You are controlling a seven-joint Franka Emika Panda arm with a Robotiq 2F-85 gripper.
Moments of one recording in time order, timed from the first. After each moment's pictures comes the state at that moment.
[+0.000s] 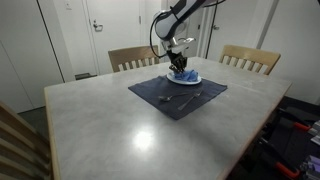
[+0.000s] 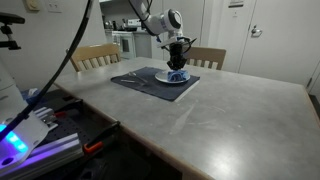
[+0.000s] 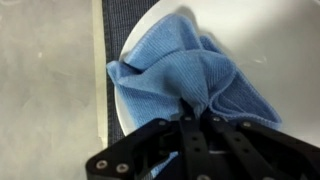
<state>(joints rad) 0.07 1.00 -0.07 -1.21 -0.26 1.85 0.20</state>
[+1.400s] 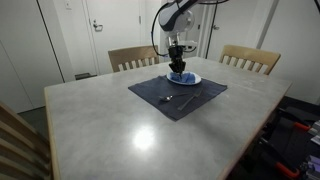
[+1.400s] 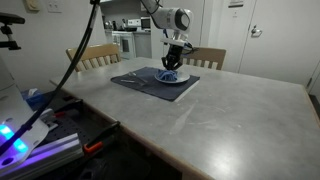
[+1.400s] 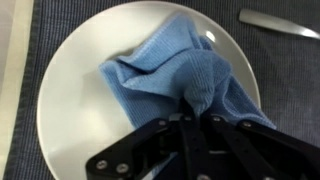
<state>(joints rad) -0.07 1.01 0.05 -1.16 0.01 1.73 -0.21</state>
